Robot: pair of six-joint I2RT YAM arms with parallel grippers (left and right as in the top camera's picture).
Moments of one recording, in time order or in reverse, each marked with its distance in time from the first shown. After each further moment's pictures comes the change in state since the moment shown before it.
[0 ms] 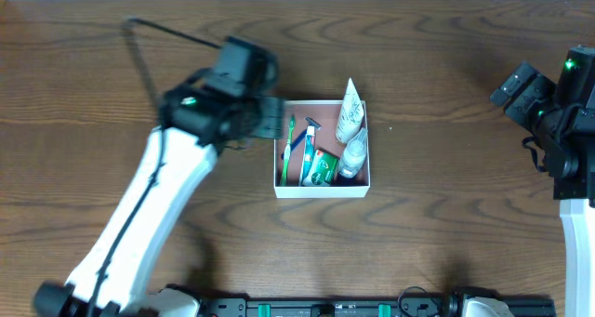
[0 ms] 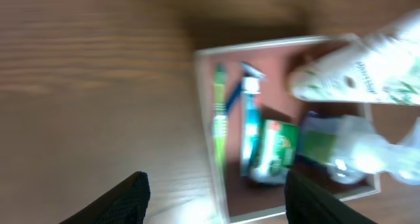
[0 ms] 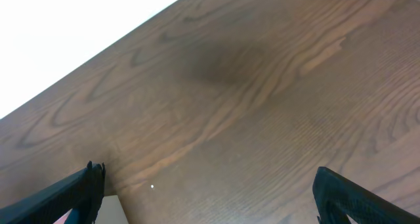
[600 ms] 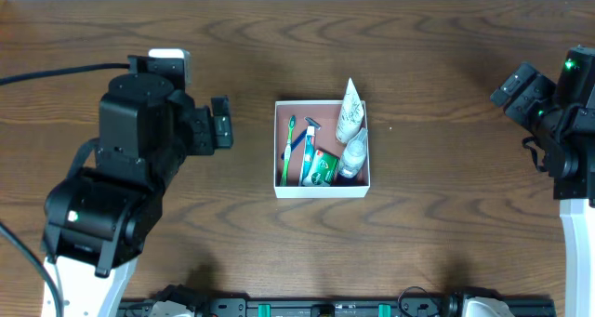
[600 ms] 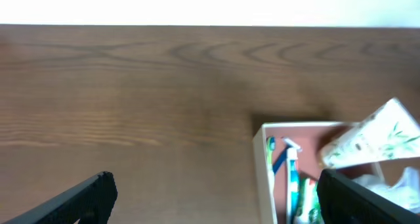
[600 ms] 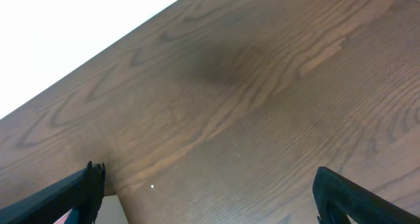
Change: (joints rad) left arm 0.080 -0.369 0.001 0.018 -0.187 0.089; right arm 0.000 0.000 0.000 0.000 0.000 0.000
